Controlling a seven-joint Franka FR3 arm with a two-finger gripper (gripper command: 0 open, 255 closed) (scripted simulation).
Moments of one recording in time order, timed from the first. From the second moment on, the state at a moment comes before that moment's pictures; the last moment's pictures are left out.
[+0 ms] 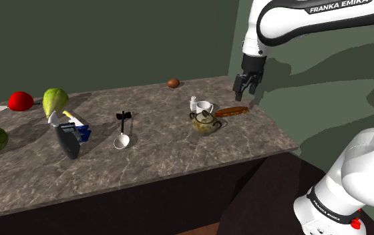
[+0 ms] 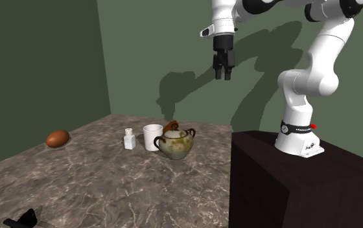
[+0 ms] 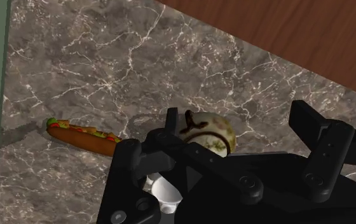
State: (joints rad) arm 0.00 -0.49 -0.07 -2.35 0.03 1.83 -0.01
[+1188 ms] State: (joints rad) arm 0.01 0.16 -0.08 -2.03 0.08 2.17 -0.13
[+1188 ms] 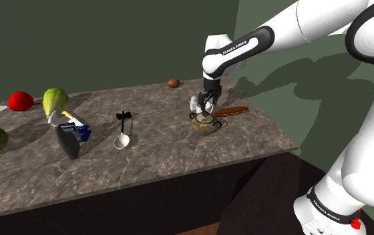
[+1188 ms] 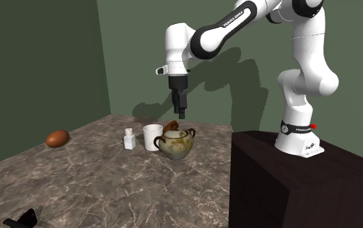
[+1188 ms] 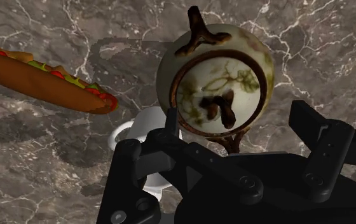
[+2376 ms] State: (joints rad) arm 0.01 0.24 -0.08 -2.05 0.10 2.28 -0.14
